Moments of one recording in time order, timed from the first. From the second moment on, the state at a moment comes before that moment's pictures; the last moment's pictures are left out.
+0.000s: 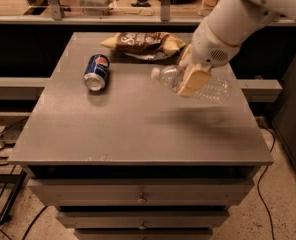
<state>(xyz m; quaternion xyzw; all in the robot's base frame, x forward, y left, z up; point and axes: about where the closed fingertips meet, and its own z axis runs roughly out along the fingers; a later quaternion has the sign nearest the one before) 0.562 -0.080 0.915 -0.69 0.68 0.06 0.23</state>
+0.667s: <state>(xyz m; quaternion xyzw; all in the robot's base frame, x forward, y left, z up) 0.578 -0.078 0.985 -0.67 0.62 0.15 0.39</state>
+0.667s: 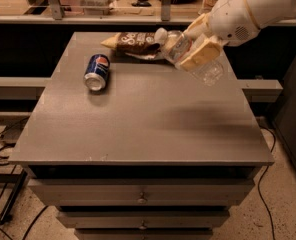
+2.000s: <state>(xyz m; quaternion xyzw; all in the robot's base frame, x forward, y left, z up) 0.609 -0.089 0.998 -0.48 0.62 0.28 0.56</state>
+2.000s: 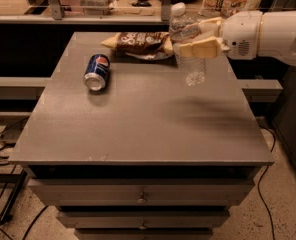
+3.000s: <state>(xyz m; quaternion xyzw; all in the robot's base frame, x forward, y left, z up) 0.621 -0.096 0.953 -0.43 0.60 0.33 0.59</state>
